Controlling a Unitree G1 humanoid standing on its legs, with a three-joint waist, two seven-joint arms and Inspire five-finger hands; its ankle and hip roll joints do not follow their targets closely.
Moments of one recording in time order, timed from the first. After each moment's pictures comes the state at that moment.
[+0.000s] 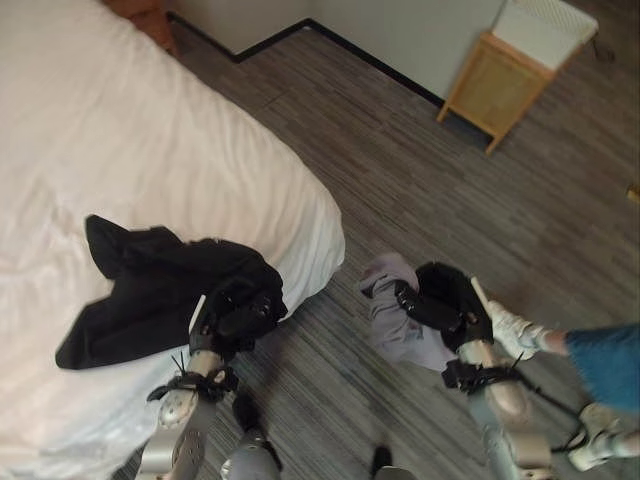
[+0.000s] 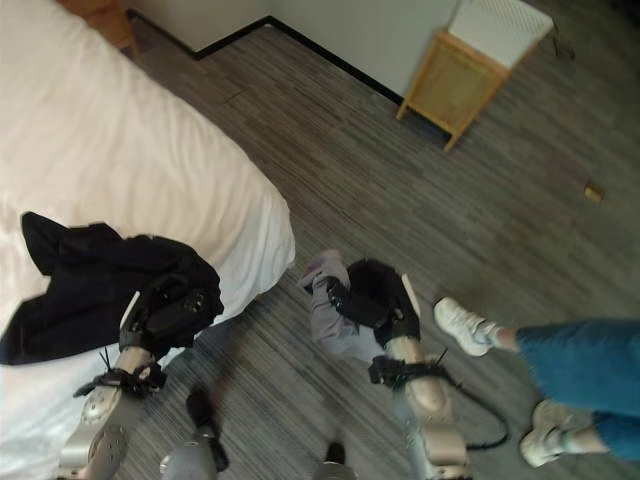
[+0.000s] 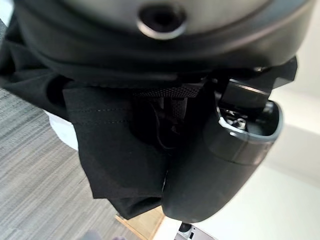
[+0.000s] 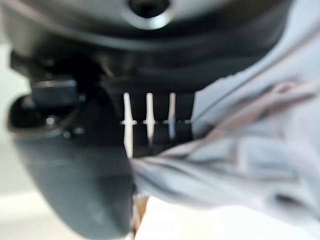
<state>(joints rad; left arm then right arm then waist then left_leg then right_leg) 0.17 0.32 -0.05 0.03 -0.65 -0.12 -0.03 0.11 -0.31 0.03 -0.05 0.44 -0.10 0.06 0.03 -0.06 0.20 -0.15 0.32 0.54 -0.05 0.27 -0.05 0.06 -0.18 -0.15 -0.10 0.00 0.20</state>
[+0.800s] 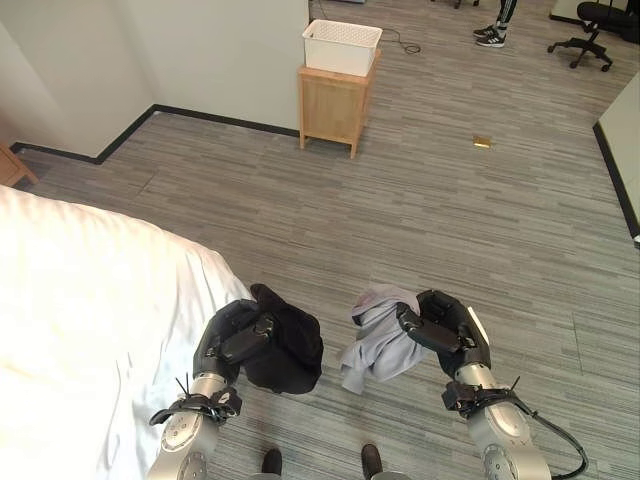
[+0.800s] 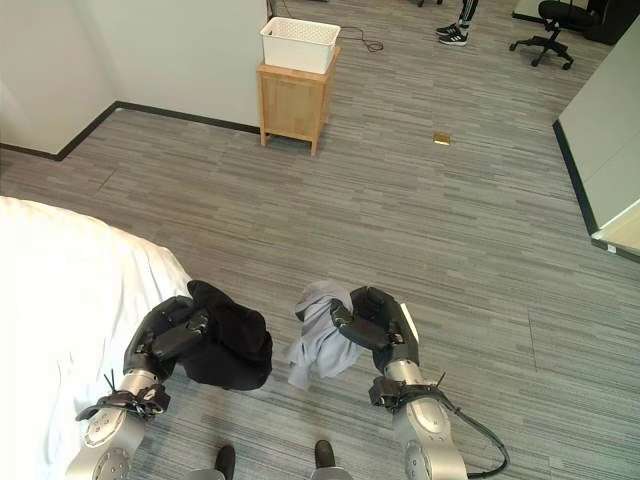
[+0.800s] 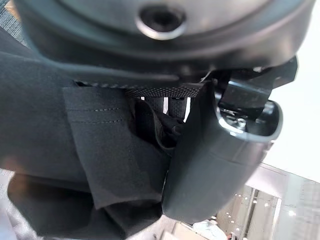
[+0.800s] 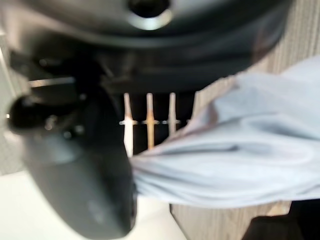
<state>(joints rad) 0.23 0.28 -0.06 0.03 -0.55 -0.09 0.02 0.19 -0.26 0.01 0.01 0.48 -0.08 0.00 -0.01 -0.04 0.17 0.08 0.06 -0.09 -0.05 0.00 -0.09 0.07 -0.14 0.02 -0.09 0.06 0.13</state>
